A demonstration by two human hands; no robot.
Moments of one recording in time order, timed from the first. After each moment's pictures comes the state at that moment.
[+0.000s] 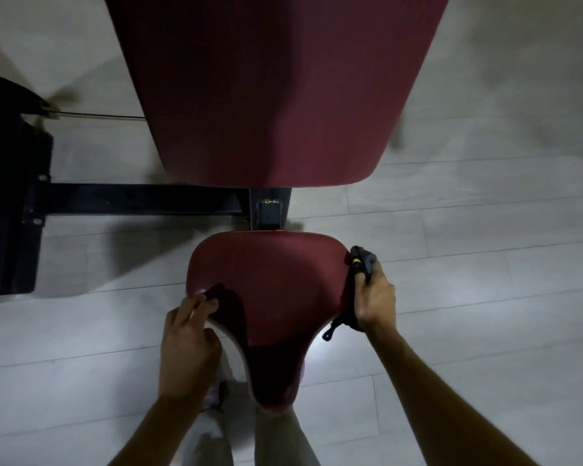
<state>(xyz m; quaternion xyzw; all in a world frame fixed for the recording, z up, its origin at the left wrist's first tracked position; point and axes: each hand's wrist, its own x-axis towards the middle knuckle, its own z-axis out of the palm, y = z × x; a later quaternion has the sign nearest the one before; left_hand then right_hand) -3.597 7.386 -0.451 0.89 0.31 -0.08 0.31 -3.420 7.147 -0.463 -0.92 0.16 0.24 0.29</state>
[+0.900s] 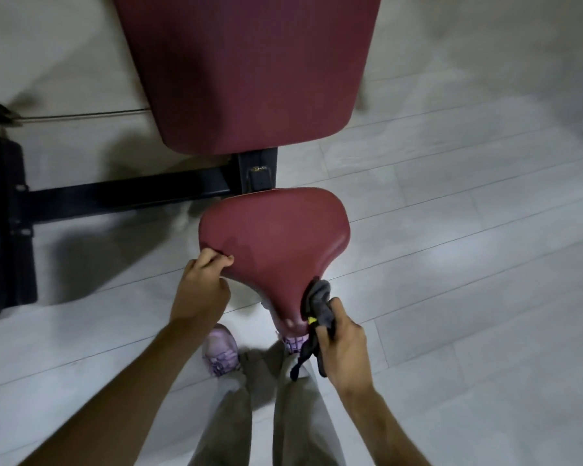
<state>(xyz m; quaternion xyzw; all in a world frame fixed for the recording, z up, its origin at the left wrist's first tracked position) -3.597 7.432 -0.437 0.93 0.15 -0.14 0.32 -3.628 7.183 -0.392 -0.91 0.10 0.22 0.33</state>
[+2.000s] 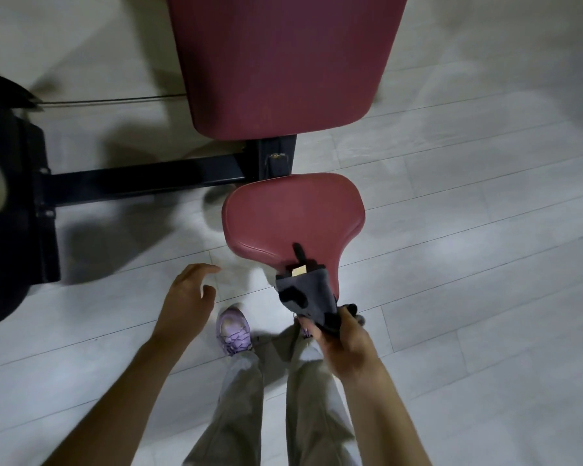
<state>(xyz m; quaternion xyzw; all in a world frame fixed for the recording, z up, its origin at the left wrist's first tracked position) -3.663 7.491 -0.422 0.88 0.18 -0.17 0.40 -3.637 7.233 -0.360 -0.41 0.59 0.21 0.67</state>
